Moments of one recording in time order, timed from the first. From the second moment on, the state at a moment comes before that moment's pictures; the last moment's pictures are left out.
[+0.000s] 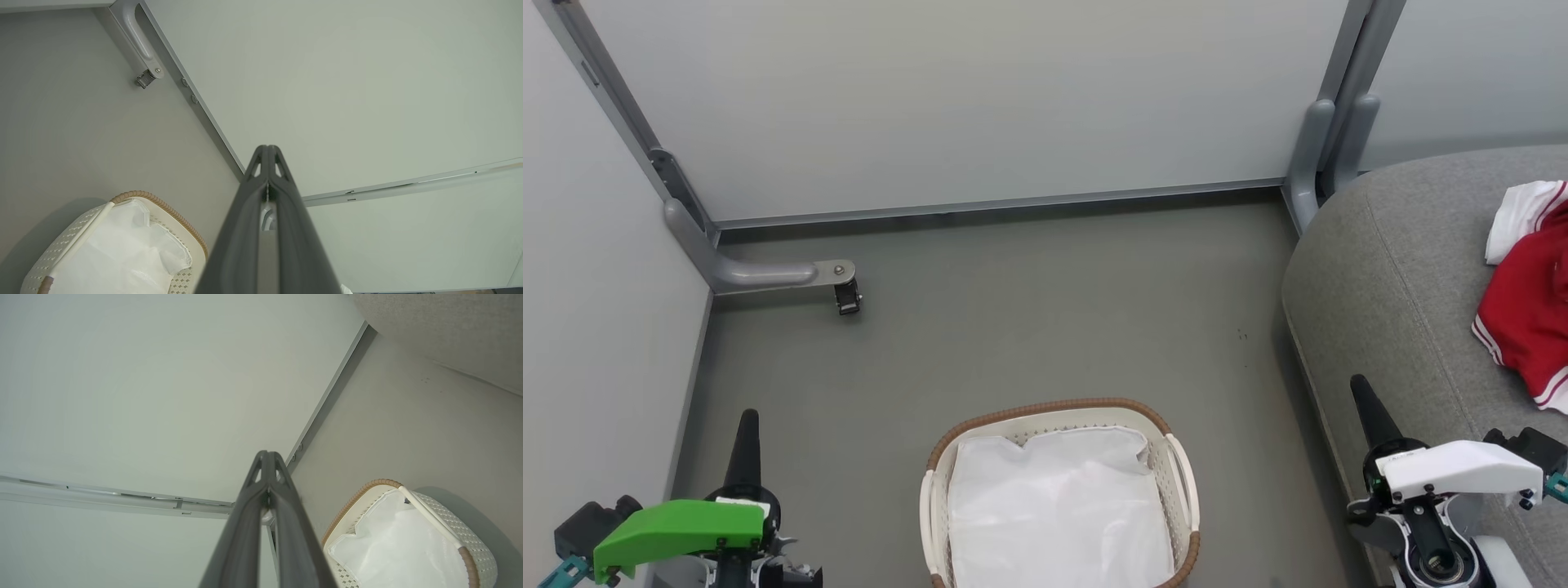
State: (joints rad) left arm -0.07 0.04 0.09 0.29 -1.26 -0.13 0.02; right arm -0.13 -0.05 -0.05 0.31 1.27 0.13 0.02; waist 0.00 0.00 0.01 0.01
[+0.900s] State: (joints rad) left arm -0.09 0.05 0.10 0.26 -1.47 -0.13 0.08; right arm -0.12 -0.05 -0.09 0.27 1.48 0.13 0.08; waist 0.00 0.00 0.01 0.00
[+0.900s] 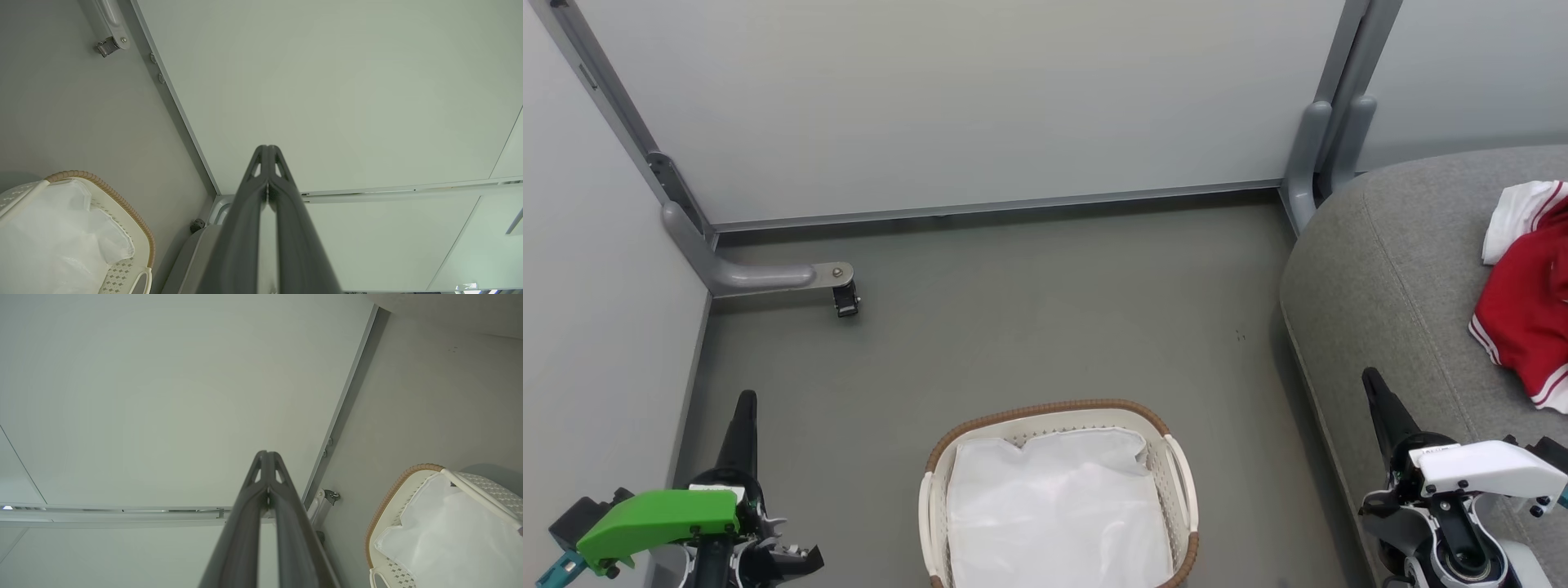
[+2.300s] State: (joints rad) left arm -0.10 0.05 0.11 0.24 -1.61 -0.13 0.11; right arm -0.11 -0.05 -0.11 0.24 1.61 0.13 0.11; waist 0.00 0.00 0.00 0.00
